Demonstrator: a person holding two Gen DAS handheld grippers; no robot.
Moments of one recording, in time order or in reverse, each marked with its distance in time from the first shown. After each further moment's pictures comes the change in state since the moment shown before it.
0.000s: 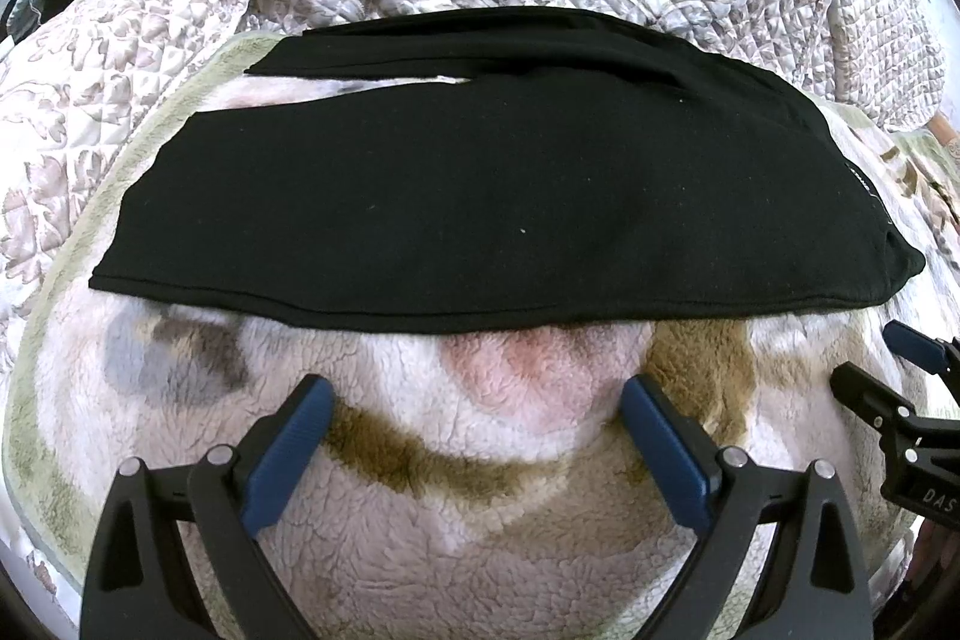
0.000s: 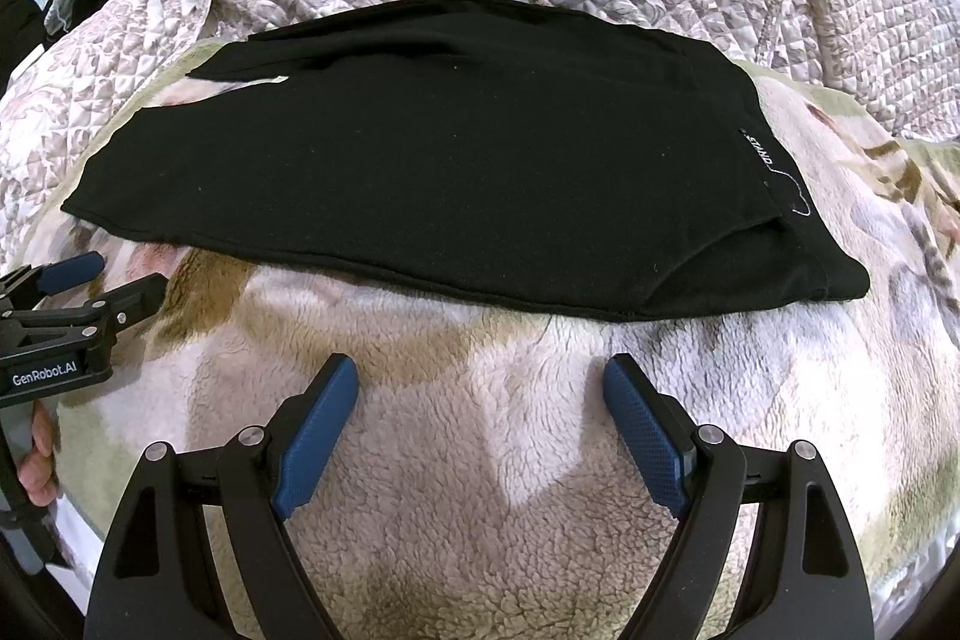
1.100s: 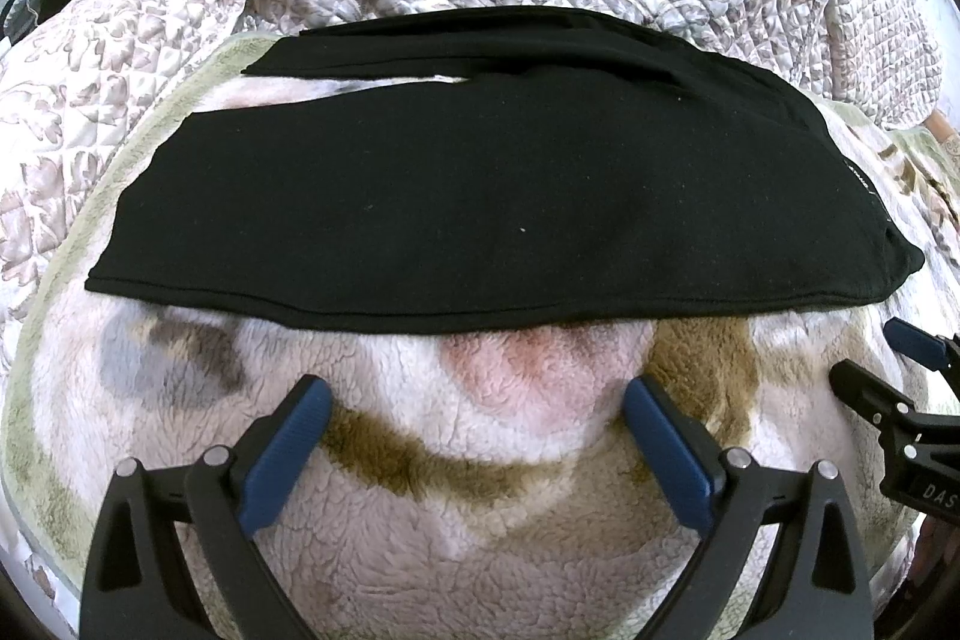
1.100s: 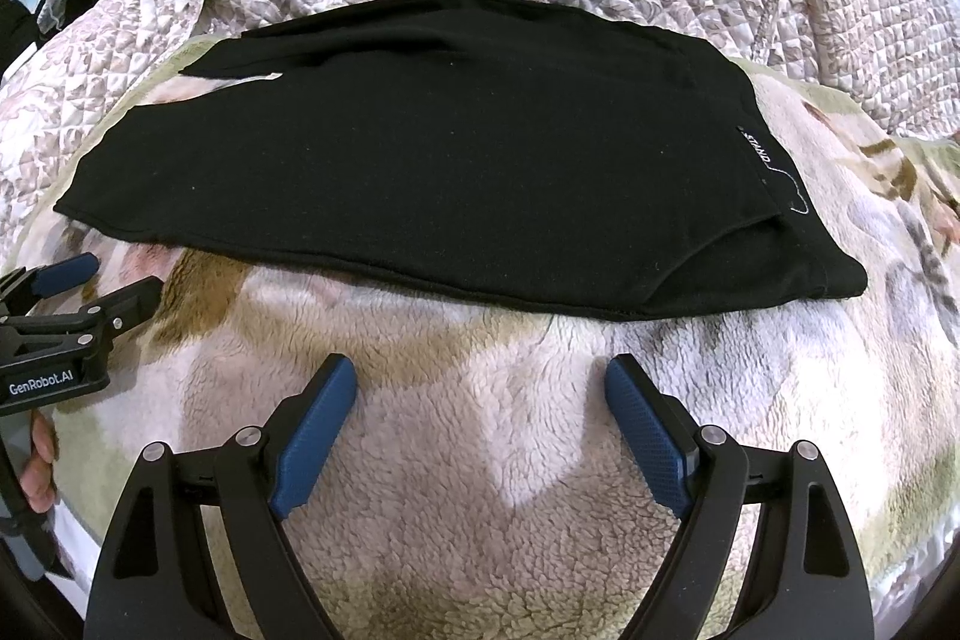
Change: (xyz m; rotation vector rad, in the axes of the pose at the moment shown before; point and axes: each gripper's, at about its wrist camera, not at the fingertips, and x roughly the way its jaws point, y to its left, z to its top) left arm 0.002 -0.005 -0.002 0.004 -0.005 0.000; right arm 0.002 0.000 0.001 -0.003 0.006 -0.017
